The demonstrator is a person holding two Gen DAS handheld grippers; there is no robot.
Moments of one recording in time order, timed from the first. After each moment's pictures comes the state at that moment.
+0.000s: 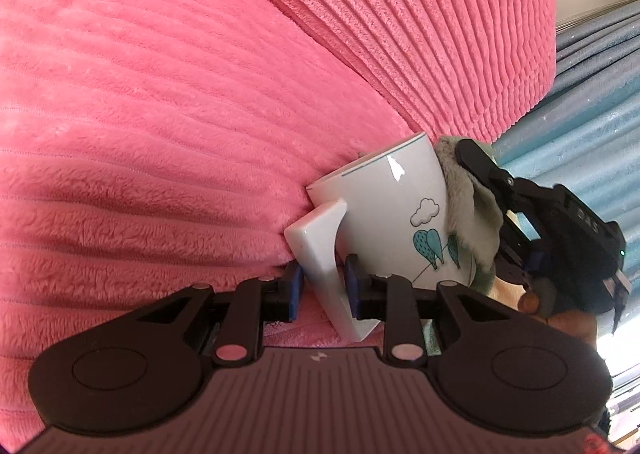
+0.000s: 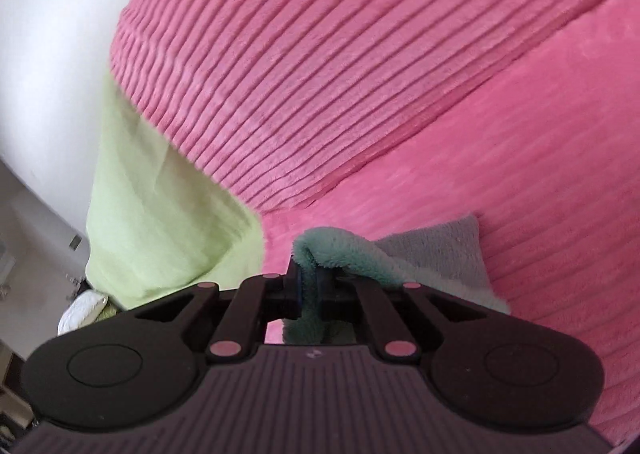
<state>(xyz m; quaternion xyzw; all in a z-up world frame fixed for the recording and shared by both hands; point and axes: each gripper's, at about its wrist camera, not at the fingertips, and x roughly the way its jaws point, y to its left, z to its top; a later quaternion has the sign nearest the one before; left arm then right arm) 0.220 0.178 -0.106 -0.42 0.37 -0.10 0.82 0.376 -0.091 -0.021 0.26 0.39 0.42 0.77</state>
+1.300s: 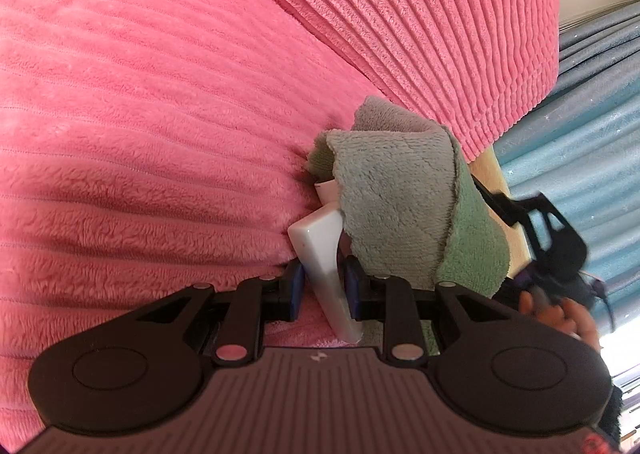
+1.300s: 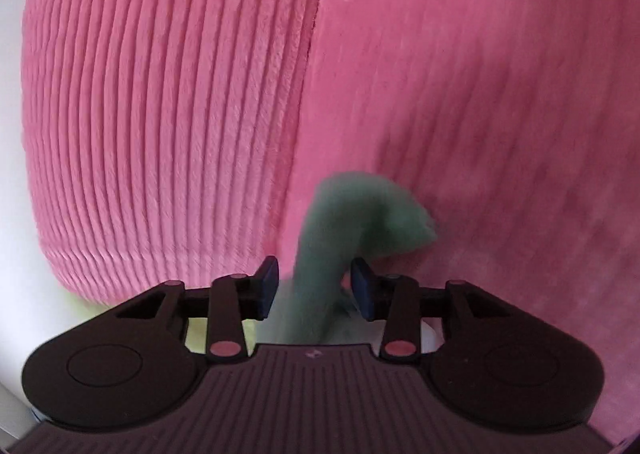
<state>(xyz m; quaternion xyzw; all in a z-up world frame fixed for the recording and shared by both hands) 0.223 0.177 -0.112 -0.42 0.37 -0.10 0.82 0.373 -0.147 -0.066 0.56 0.45 0.21 0.66</state>
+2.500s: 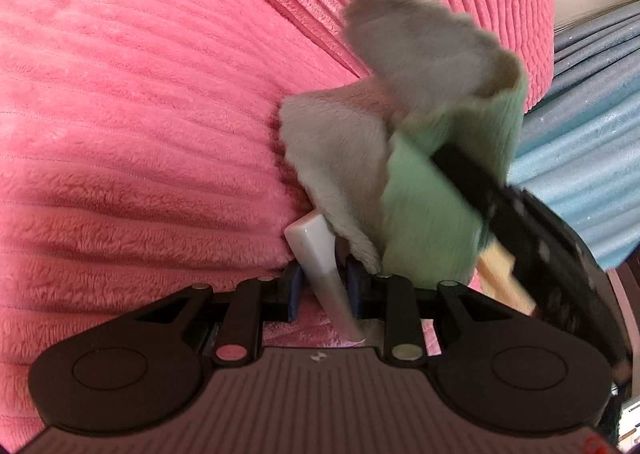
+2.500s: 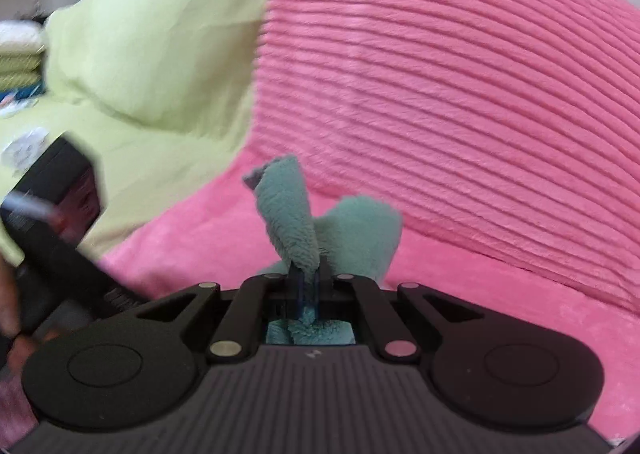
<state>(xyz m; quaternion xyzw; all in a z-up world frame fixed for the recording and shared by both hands) 0.216 0.176 -0.112 -0.42 0.36 -0.11 0.82 0.290 -0.003 0.019 -0.17 0.20 0.43 0.87</state>
